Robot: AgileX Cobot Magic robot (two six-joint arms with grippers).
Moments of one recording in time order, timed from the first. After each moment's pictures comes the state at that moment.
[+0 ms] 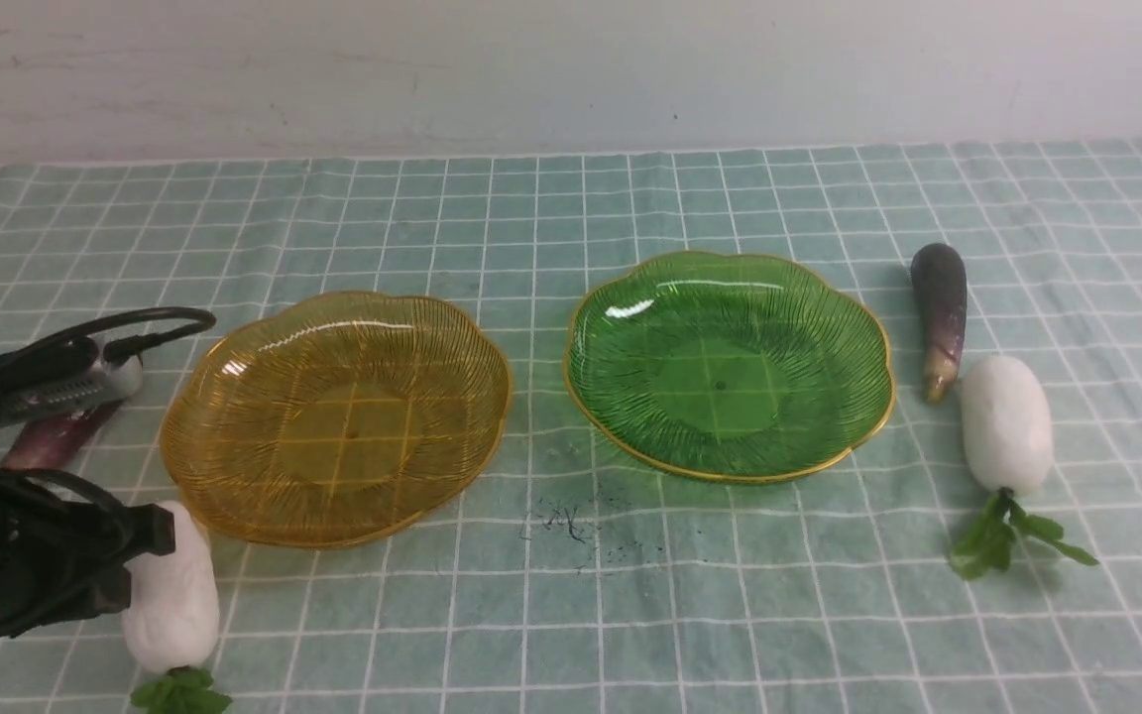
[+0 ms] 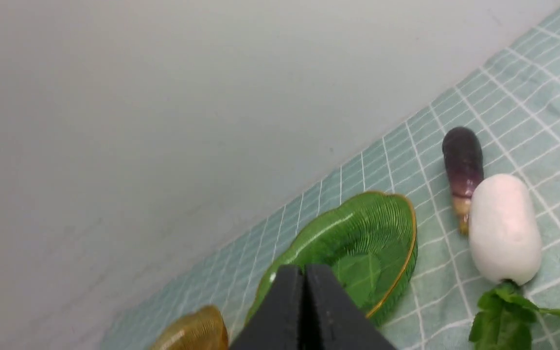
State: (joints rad) right arm 0.00 0.09 -0.22 0.65 0.42 0.02; left arm 0.07 1.27 -0.72 -0.16 0.70 -0.05
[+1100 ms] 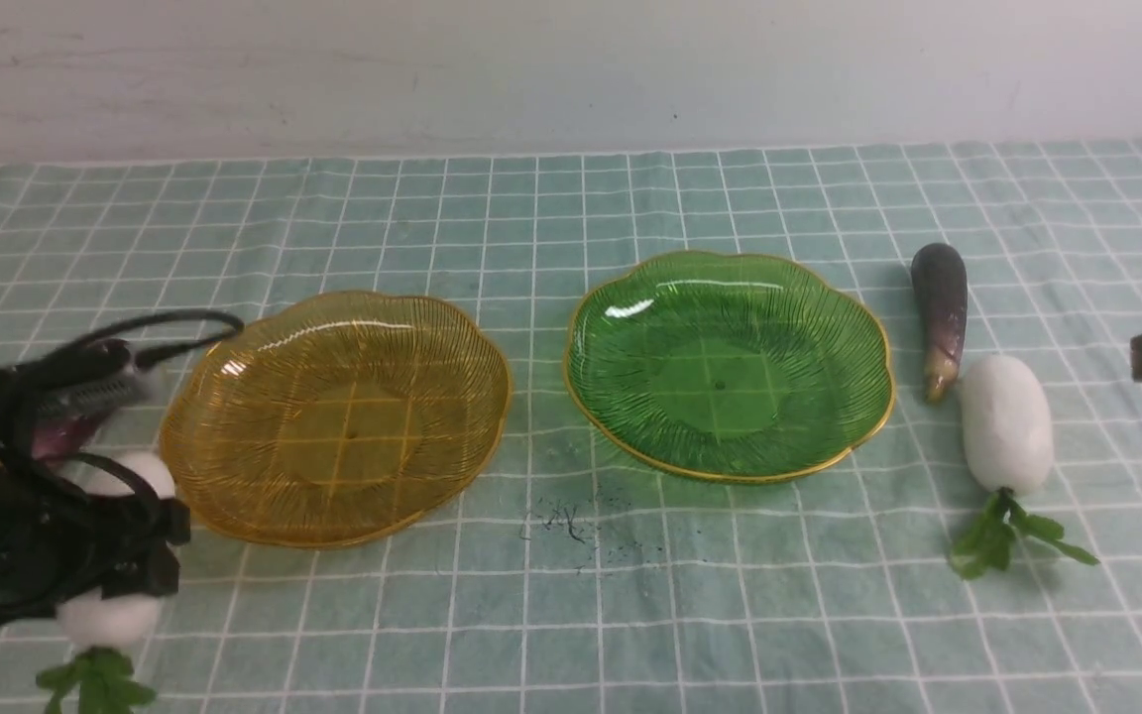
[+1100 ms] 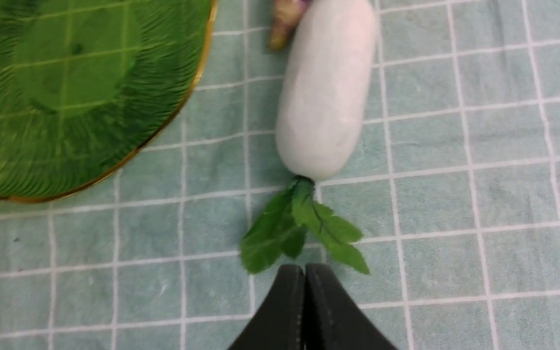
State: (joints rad) right arm -0.05 1.31 -0.98 0.18 0.87 0.00; left arm 0.07 1.35 -0.76 -0.14 0.69 -0.06
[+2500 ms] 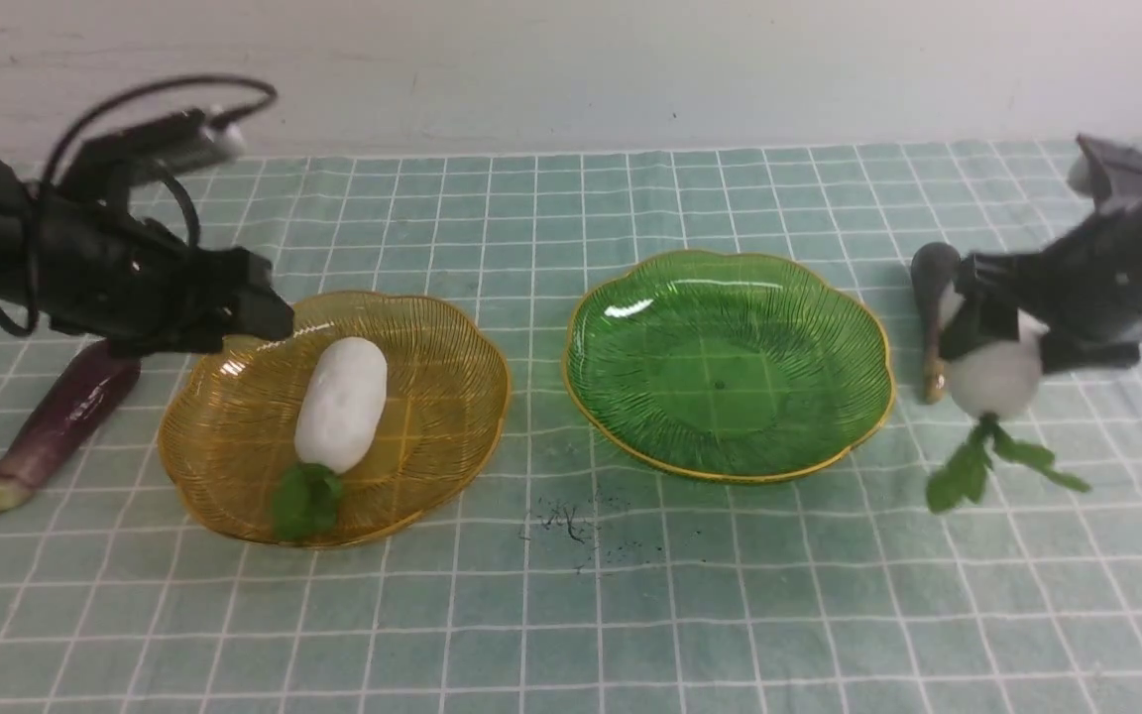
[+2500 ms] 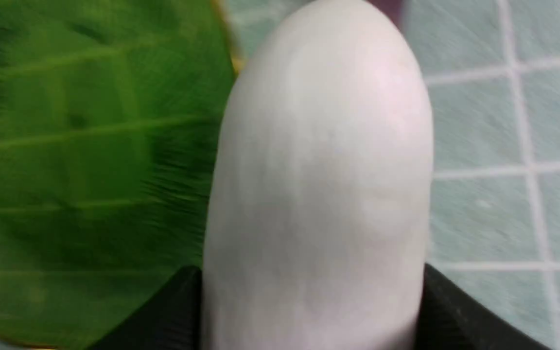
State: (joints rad) right arm 0.03 1.77 -1.36 0.45 0.88 -0.13; left arm 0.13 1.72 -1.31 -0.62 0.76 0.46
